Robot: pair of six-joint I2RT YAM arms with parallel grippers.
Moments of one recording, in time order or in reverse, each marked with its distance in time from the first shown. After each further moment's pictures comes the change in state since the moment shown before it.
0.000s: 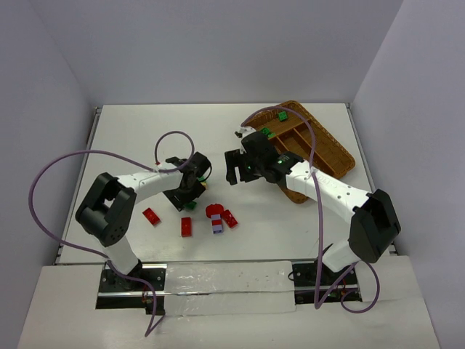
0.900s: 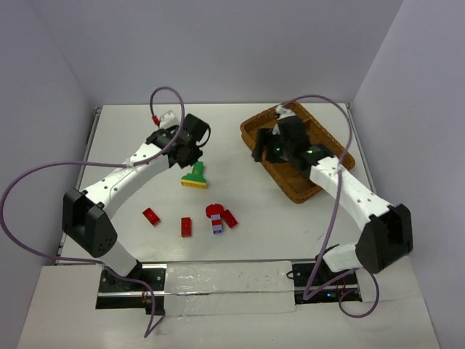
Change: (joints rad) left arm 0.002 -0.109 0.400 -0.096 -0.171 0.248; right arm -0.257 -0.107 -0.014 0.016 -0.016 0.029
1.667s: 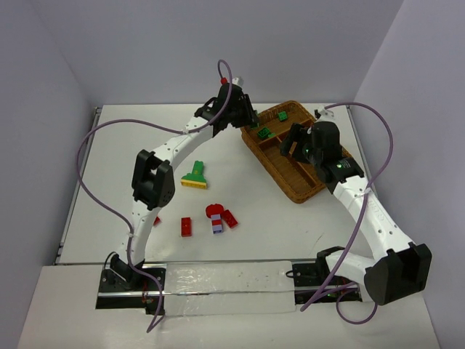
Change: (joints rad) left arm 0.023 0.705 0.727 0.459 0.579 0.420; right arm -0.193 -0.247 -0.126 0.028 0.063 0.077
